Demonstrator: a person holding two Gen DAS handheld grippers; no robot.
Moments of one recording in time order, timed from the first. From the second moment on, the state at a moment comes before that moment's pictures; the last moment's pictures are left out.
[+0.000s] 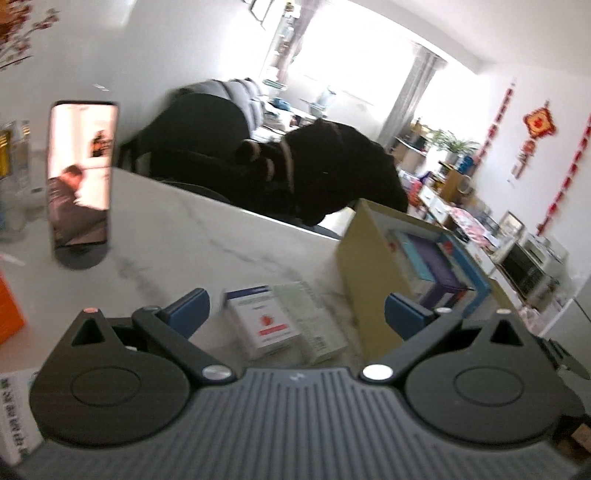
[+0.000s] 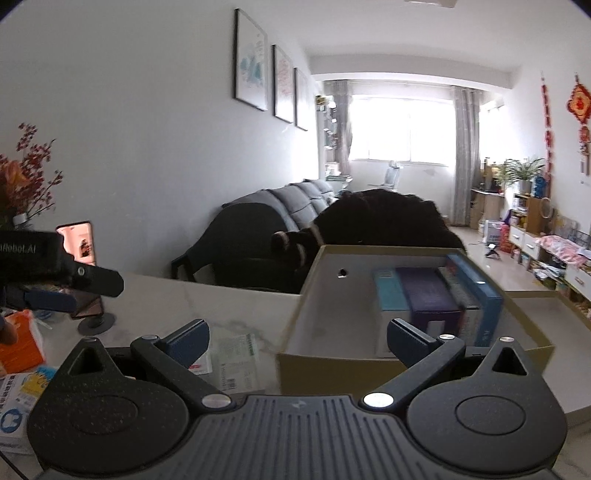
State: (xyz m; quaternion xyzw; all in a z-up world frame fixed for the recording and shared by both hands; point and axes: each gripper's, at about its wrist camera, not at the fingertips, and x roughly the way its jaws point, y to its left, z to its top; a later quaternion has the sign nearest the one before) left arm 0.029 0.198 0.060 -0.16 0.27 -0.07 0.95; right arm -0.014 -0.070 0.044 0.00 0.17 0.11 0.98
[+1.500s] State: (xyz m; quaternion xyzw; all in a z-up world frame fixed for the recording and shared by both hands) left arm -0.059 0.350 0.006 -0.26 0.31 0.08 0.91; right arm -0.020 0.118 -0.031 -0.06 0.37 0.39 0.84
